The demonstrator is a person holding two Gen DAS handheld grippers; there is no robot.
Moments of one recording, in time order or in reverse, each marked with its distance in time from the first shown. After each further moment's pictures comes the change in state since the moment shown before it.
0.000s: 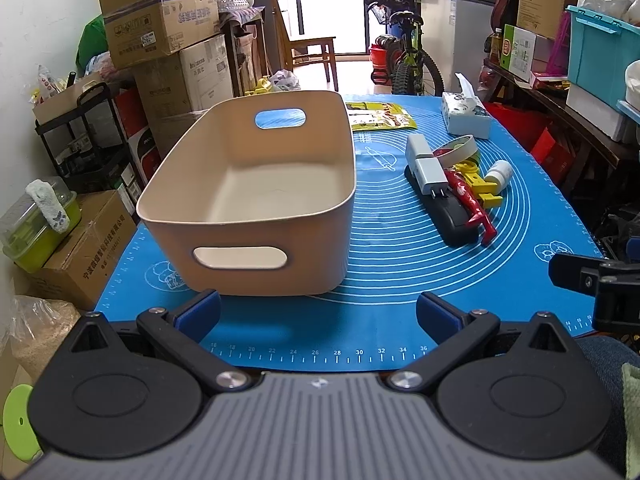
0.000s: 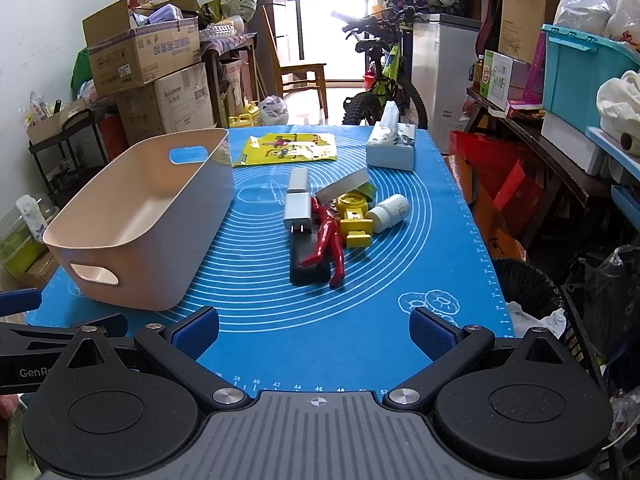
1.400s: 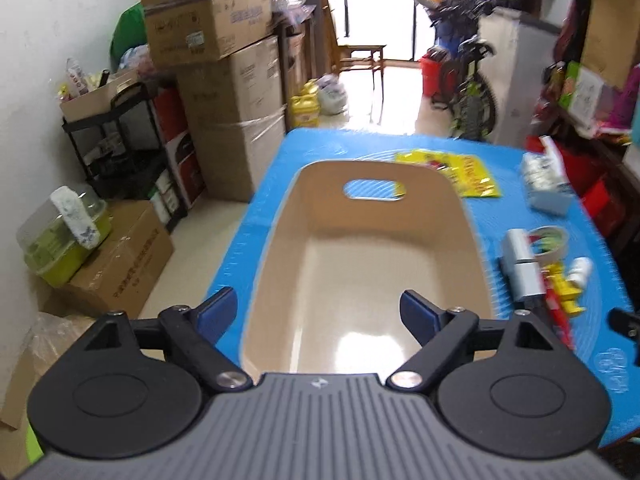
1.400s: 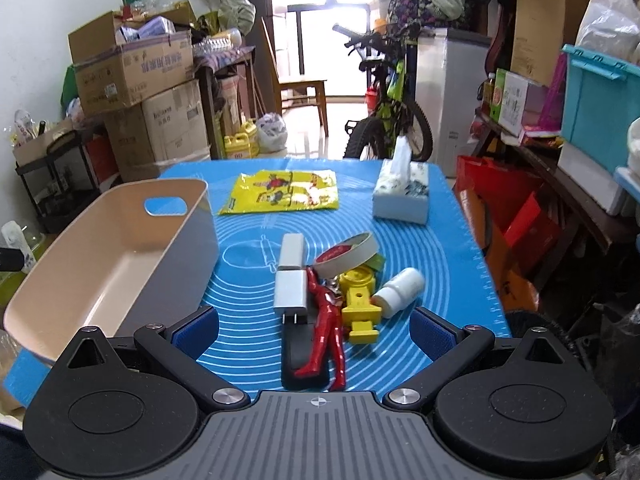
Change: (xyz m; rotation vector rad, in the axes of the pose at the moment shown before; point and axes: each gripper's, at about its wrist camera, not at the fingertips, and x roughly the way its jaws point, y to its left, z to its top) left arm 0.049 0.099 0.117 -0.090 0.025 0.087; right arm 0.087 -0.001 0.089 0.005 -0.022 0.008
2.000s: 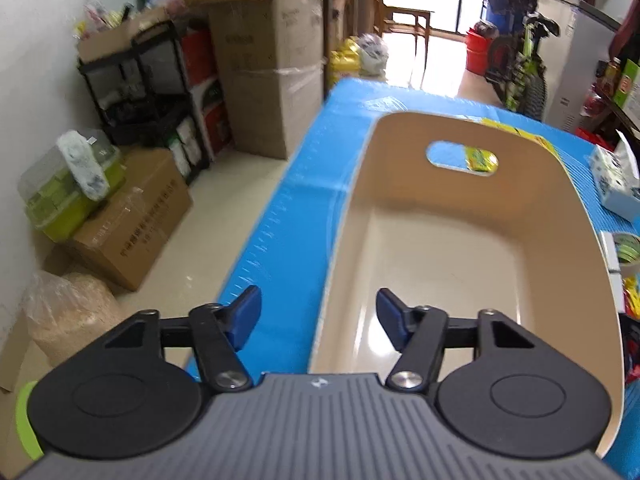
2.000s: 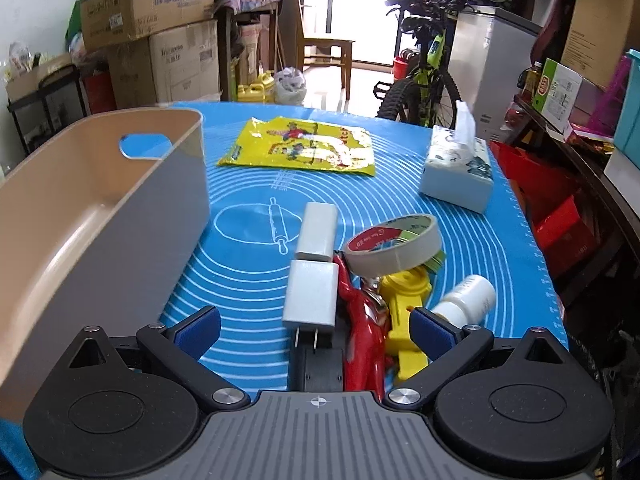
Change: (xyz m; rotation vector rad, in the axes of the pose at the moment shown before) left arm 0.081 0.047 -0.003 -0.098 0.131 0.025; right arm 0.122 0.034 0.010 -0.131 0.113 -0.011
